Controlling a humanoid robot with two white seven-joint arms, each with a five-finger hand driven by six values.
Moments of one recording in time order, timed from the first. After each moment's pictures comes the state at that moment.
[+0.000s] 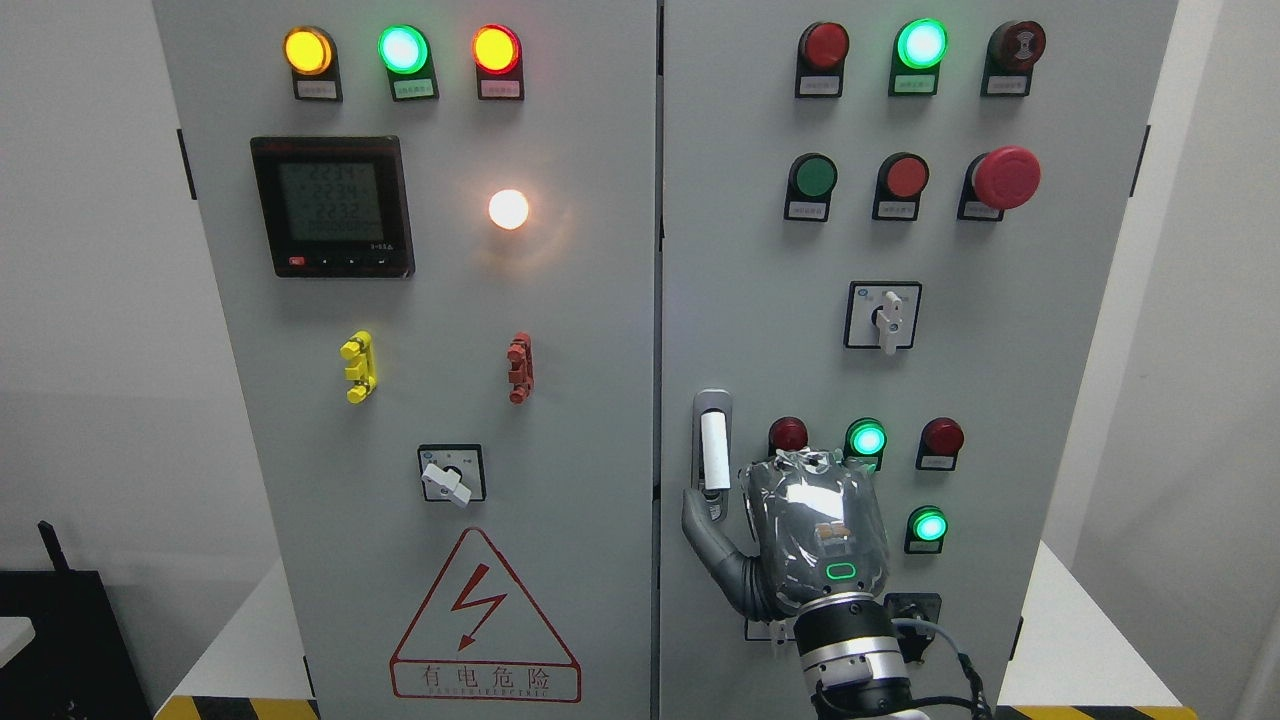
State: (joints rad) left arm 0.05 -0.05 -0.10 0.00 0.20 -0.11 0.00; right arm -0.48 0.13 0.26 -1.80 1.58 0.16 0.14
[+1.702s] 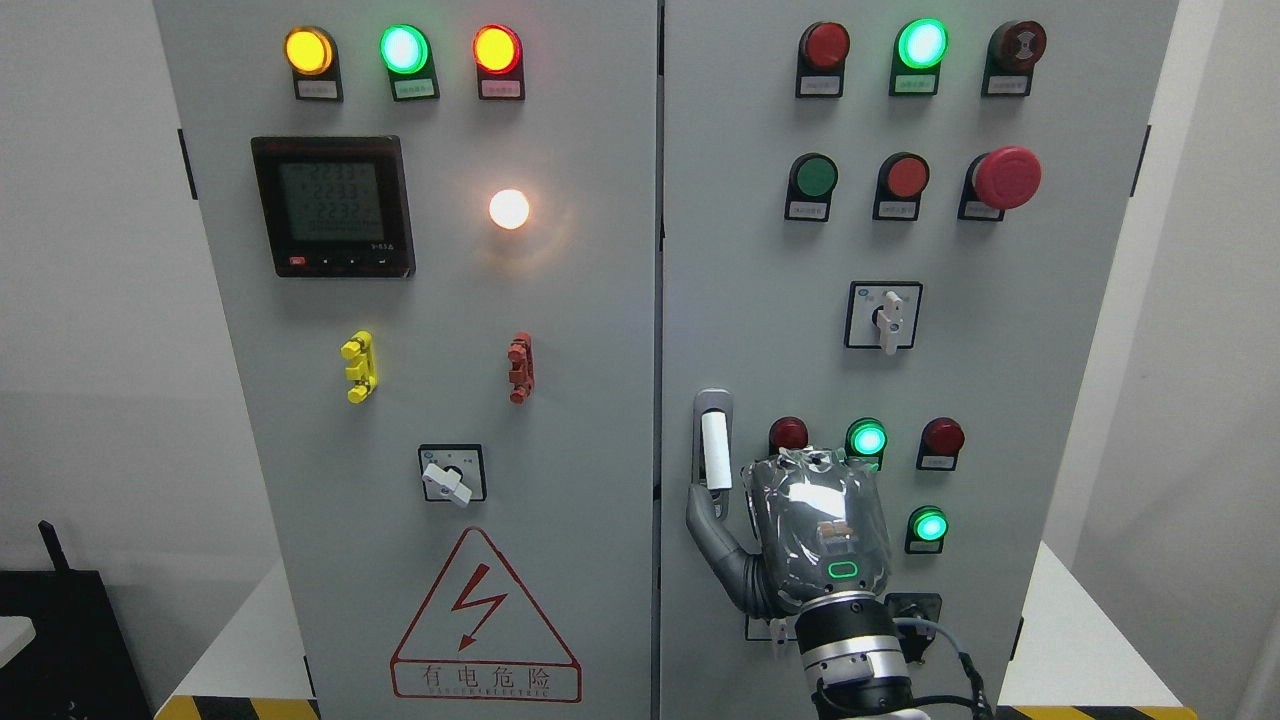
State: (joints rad) left arm 0.05 -0.05 -0.10 0.00 0.20 -0.11 0.00; right arm -0.48 0.13 0.26 -1.80 1.58 0.17 0.14
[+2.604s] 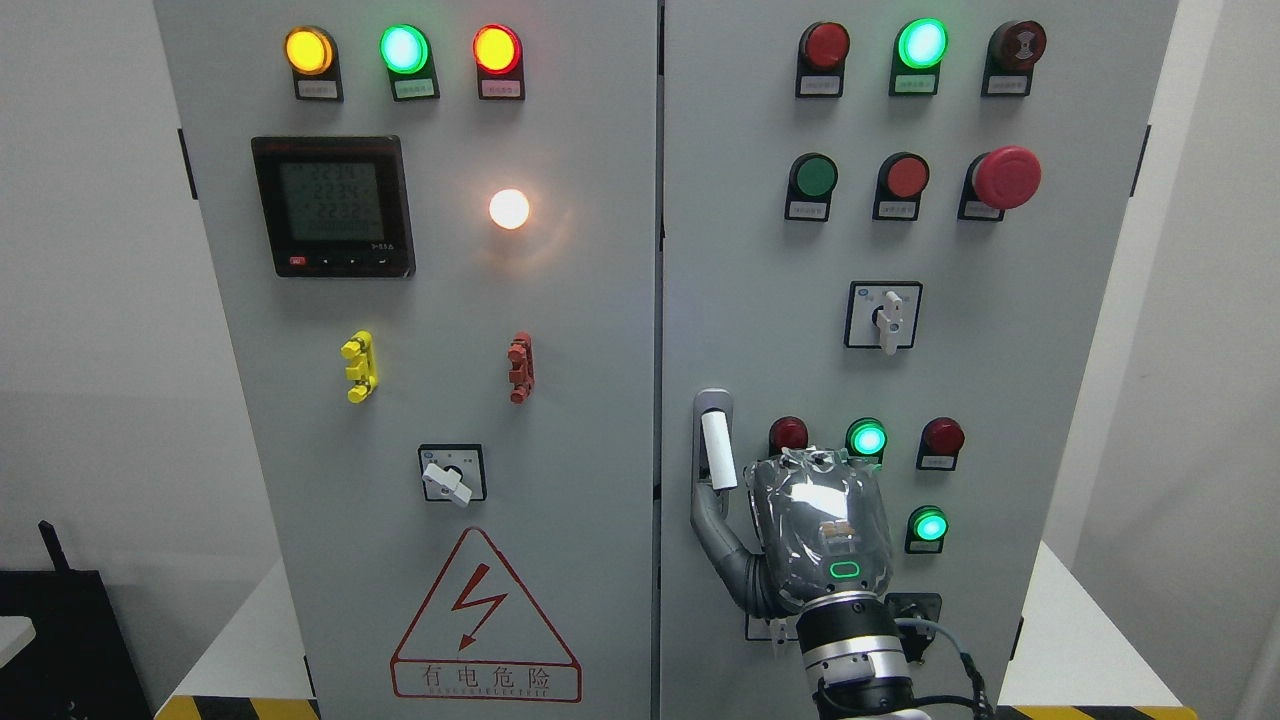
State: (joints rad) left arm 0.05 -0.05 -0.10 0.00 0.20 -0.11 0.00; right arm -0.48 0.13 0.26 -1.80 1.58 0.18 0.14
